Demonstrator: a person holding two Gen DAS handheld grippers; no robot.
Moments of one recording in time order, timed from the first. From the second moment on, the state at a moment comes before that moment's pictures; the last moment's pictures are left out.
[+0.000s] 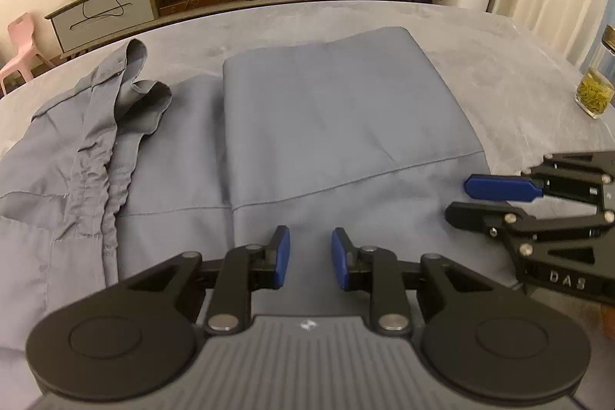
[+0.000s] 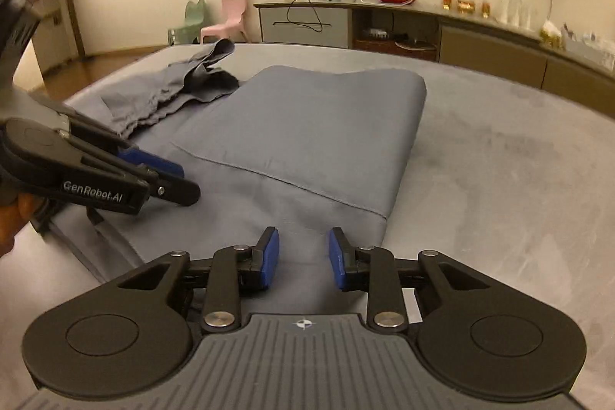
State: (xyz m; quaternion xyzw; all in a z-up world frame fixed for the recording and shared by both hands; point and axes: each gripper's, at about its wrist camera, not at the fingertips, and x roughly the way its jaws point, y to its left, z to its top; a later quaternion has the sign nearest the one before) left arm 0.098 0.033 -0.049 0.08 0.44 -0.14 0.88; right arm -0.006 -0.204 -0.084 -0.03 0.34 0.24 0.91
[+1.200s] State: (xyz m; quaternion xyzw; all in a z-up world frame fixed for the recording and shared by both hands) left arm 0.064 0.097 -0.005 0.03 0.37 -0.10 0.93; right arm 0.008 -0.245 -0.065 0.05 0.35 0.18 0.92
